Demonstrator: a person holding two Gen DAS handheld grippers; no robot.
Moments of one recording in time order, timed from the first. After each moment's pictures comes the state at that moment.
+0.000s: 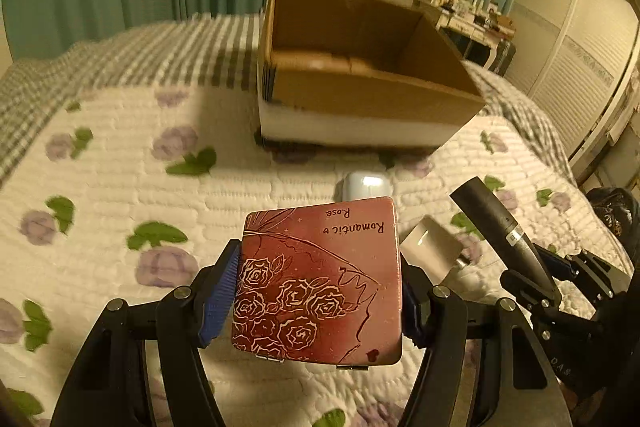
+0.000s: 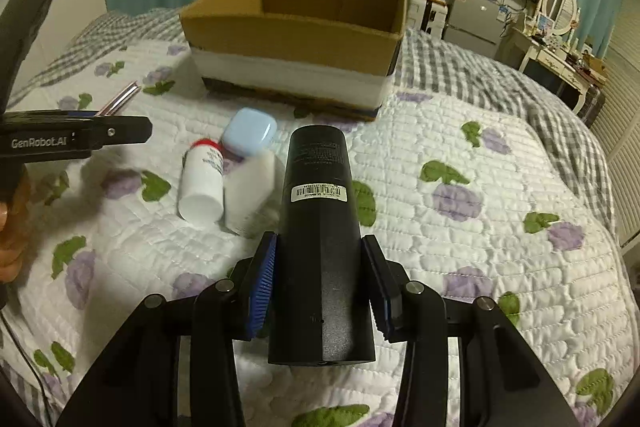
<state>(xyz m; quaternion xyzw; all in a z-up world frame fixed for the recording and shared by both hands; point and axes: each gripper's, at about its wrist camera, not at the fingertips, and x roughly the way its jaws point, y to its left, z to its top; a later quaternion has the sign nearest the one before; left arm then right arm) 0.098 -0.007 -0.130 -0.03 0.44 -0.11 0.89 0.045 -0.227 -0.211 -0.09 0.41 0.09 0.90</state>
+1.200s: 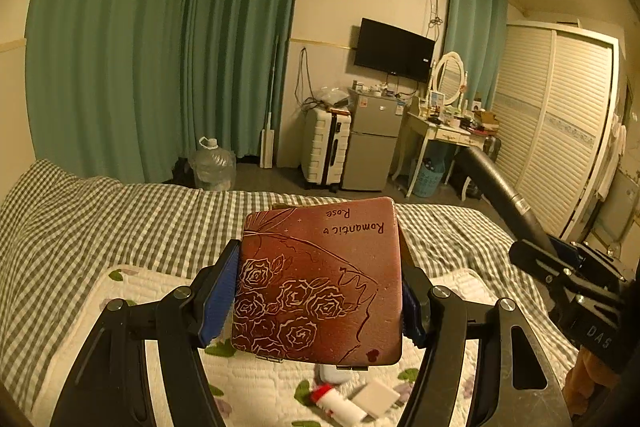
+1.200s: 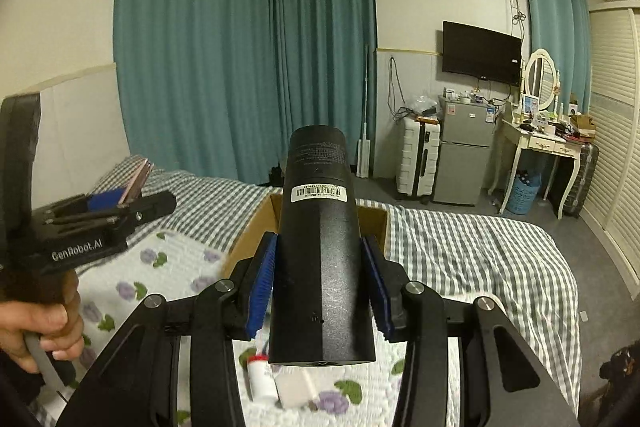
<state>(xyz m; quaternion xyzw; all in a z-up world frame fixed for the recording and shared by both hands) 0.126 0.006 0.040 -0.05 0.25 -0.10 0.96 0.074 -0.215 -0.002 -0.02 0.21 0.12 0.97</state>
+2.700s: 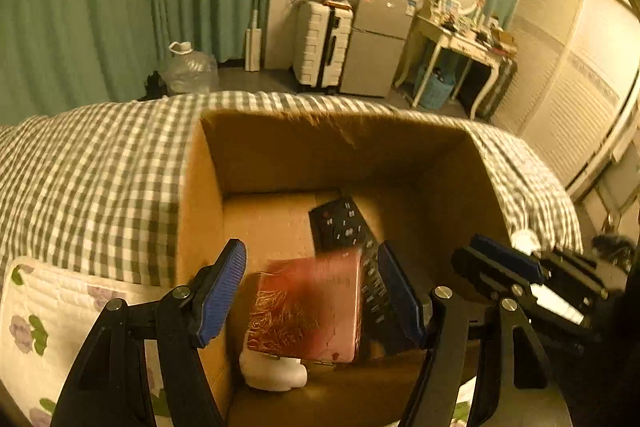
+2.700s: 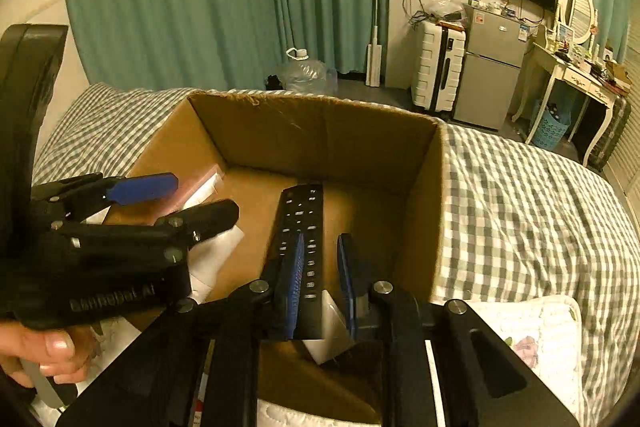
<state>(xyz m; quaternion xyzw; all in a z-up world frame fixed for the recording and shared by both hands) 0.302 -0.046 -0.084 -0.04 0.42 -0.12 0.90 0.273 -0.214 -0.143 -0.04 0.38 0.13 0.92</state>
